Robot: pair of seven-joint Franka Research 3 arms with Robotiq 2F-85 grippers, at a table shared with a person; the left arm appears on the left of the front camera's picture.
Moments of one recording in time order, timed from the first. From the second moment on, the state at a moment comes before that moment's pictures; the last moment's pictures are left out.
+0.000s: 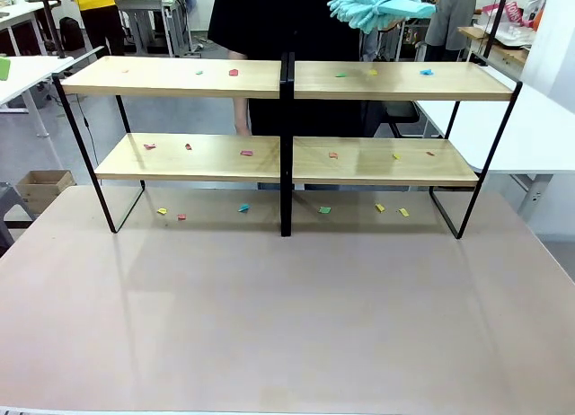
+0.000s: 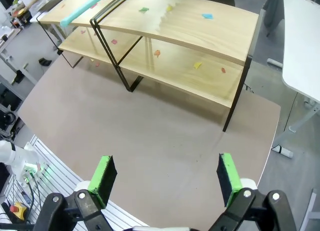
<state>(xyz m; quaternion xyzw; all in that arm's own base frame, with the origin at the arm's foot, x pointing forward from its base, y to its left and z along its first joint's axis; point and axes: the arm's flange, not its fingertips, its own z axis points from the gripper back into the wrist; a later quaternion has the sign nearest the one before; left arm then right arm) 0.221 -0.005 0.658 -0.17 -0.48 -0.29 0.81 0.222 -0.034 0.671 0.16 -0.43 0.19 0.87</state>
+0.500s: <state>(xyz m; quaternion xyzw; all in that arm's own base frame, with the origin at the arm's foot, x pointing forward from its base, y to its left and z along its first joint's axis) 0.226 -0.006 0.656 -0.17 -0.47 -0.29 0.81 0.222 -0.031 0.671 0.16 -0.43 0.20 0.87</state>
